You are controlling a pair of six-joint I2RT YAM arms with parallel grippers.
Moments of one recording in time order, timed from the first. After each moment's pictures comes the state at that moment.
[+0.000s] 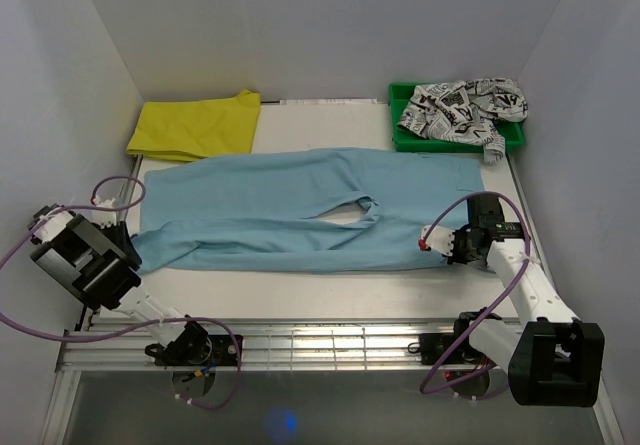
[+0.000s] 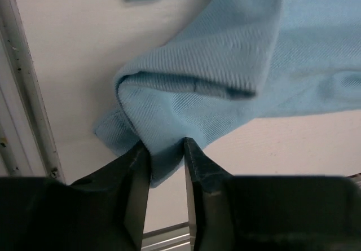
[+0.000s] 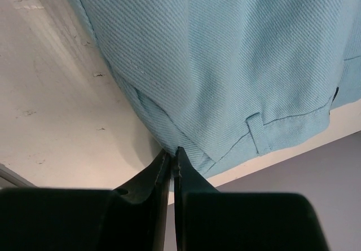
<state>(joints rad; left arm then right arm) 0.91 1.73 1.16 -0.96 0.46 0.83 0.02 1.04 0.64 -0.84 -0.02 -1.41</state>
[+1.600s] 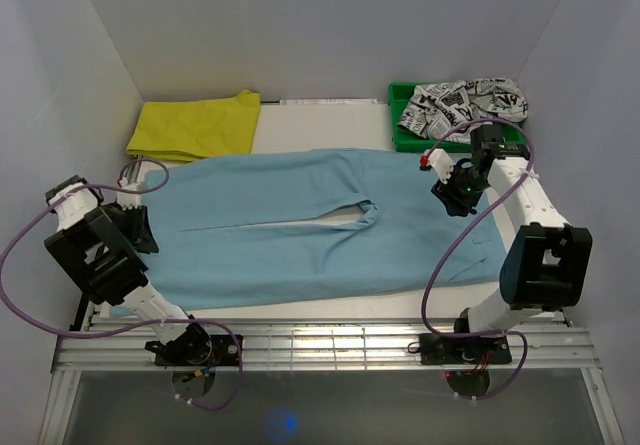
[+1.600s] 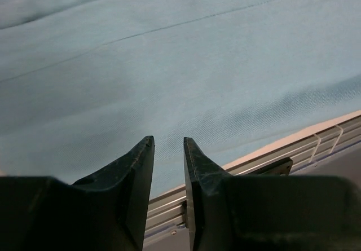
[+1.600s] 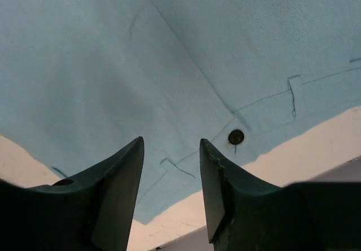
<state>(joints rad) 0.73 1.73 1.30 -1.18 0.44 0.78 -0.02 1.53 1.26 -1.01 -0.30 -1.08</state>
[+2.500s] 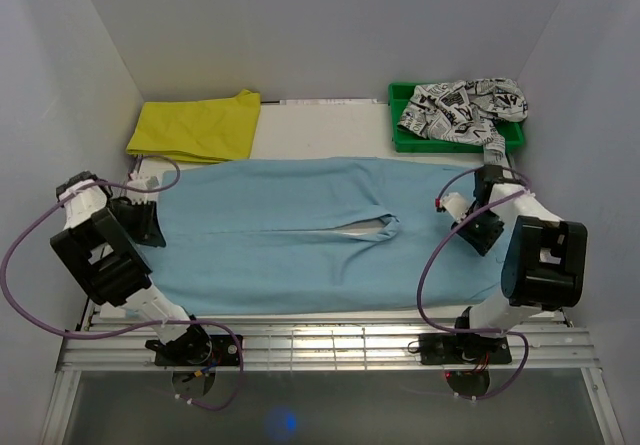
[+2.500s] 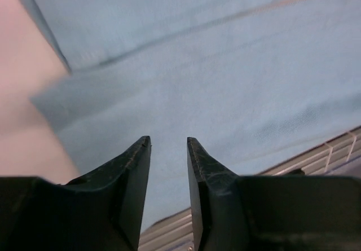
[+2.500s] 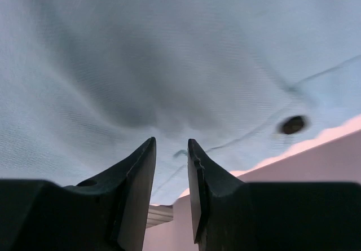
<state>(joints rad) 0.65 1.71 1.22 -1.13 0.47 0.81 -0.12 1.56 0.90 -0.82 0.09 -1.01</state>
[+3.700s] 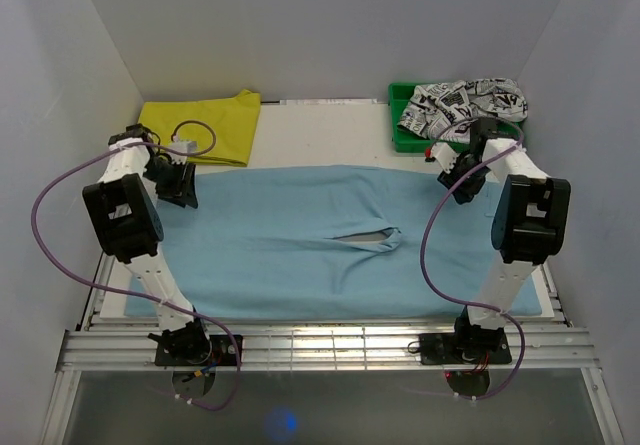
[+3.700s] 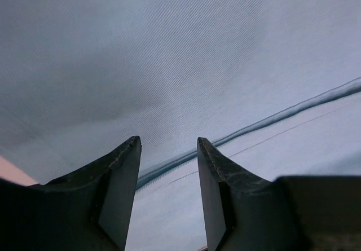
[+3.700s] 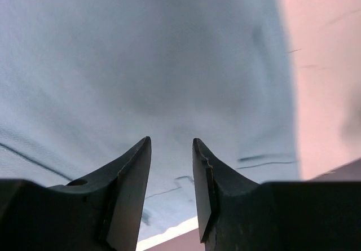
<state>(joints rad) 0.32 2.03 1.58 -1.06 0.40 0.55 -0.08 1.89 1.36 -0.84 -0.15 -1.08</state>
